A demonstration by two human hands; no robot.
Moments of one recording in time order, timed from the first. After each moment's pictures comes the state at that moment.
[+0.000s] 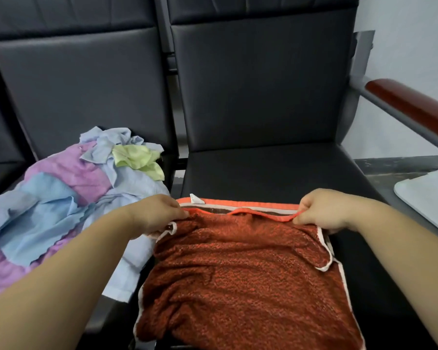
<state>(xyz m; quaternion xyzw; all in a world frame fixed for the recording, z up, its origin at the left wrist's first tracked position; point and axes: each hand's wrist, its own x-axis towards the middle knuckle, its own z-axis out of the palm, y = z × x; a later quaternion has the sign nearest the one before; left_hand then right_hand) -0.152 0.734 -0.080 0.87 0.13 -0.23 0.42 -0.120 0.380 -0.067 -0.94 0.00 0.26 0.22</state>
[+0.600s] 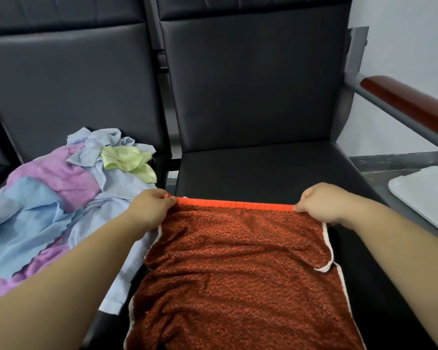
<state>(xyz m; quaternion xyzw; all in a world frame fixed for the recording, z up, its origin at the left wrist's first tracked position) -0.125 0.735 -0.108 0.89 0.18 -0.03 0.41 -0.106 0.376 -0.076 -0.95 0.06 0.20 0.25</state>
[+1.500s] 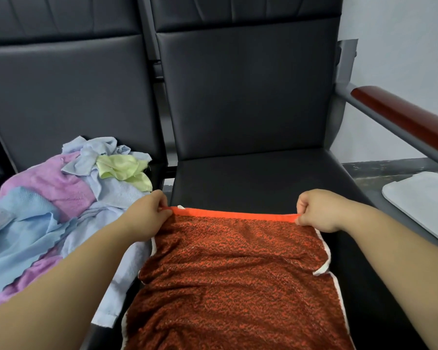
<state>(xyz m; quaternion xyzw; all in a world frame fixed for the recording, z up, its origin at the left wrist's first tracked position) -0.118 0.744 -0.107 0.97 0.04 0.00 0.24 -0.099 0.365 -0.076 -0.97 -0.02 0.20 0.14</state>
